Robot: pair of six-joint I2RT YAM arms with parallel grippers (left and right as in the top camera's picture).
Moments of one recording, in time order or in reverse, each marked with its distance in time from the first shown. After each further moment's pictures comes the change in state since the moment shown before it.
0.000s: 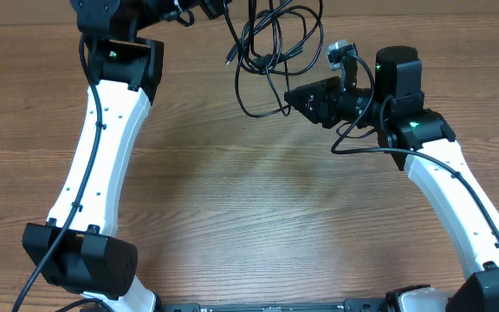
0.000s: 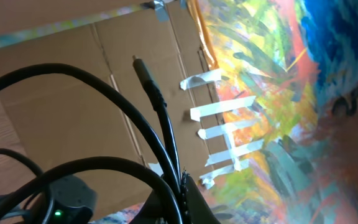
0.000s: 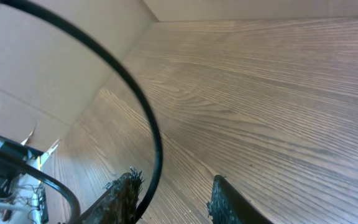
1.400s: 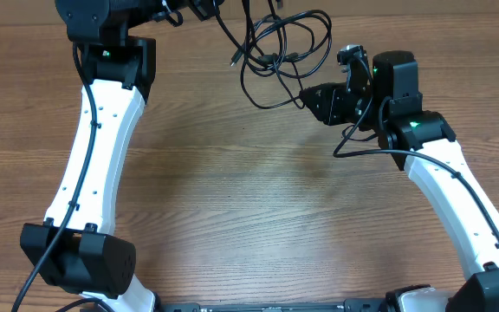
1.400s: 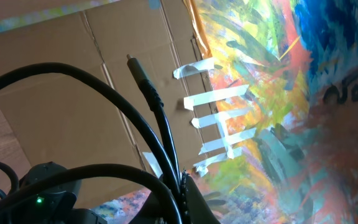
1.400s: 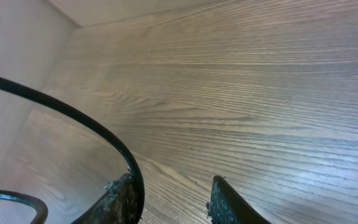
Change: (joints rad) left arm 0.030 0.000 -0.001 0.107 0.059 -0.101; right arm 0.000 0.000 0.003 -0.116 0.298 0.071
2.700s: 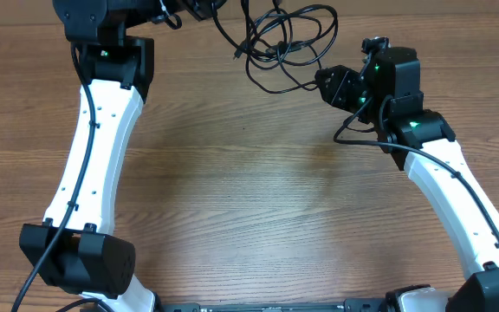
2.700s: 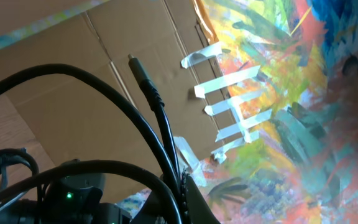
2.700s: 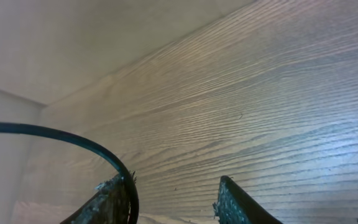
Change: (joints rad) left arm 0.005 0.000 -0.001 -0.001 0.061 0.125; right arm 0.000 0.000 0.000 0.079 0.249 0.330
